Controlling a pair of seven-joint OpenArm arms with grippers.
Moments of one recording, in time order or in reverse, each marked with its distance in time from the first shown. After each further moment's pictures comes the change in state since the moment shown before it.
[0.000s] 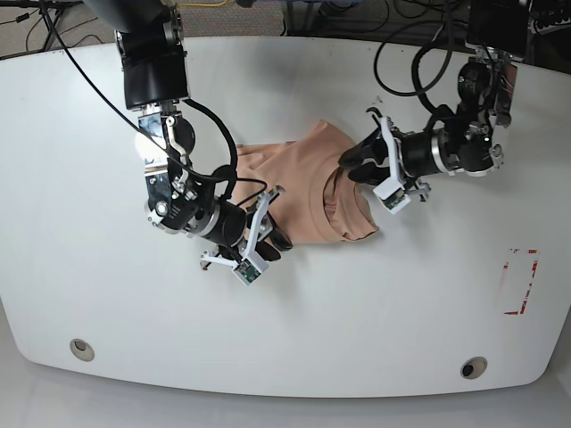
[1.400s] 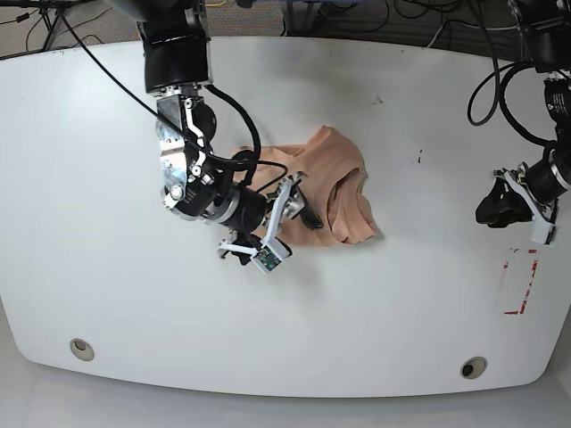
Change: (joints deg) left arm -2.2 -12.2 -29.9 -16.3 -12.7 0.2 0.0; right arm -4.0 -6.3 0.3 6.5 0.2 -0.3 -5.4
